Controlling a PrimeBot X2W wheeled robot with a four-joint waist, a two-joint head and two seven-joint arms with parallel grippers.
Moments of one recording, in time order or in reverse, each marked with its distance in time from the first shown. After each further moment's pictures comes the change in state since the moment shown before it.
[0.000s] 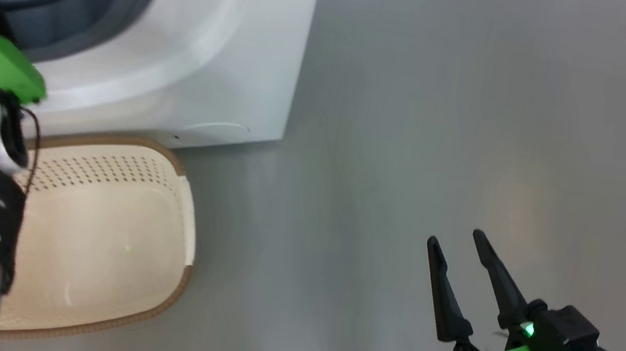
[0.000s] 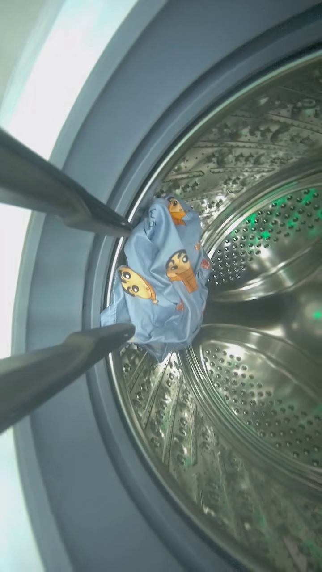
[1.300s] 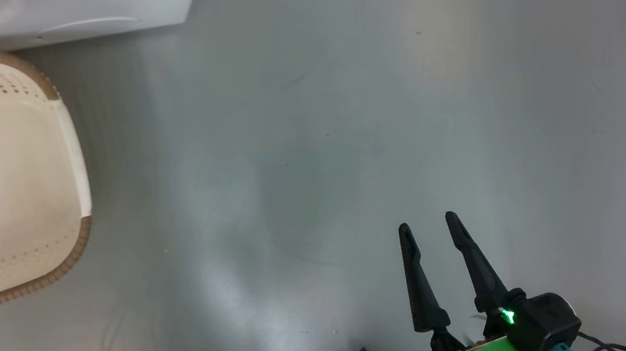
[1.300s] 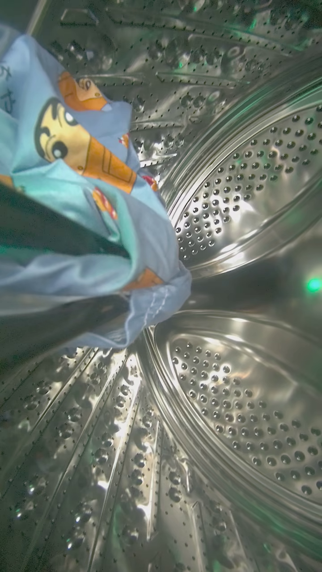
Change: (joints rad) left arm -0.474 0.236 -0.072 0.069 0.064 0.062 0.000; right arm -0.022 0.003 0.078 -0.054 0.002 0.000 0.000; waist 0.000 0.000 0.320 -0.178
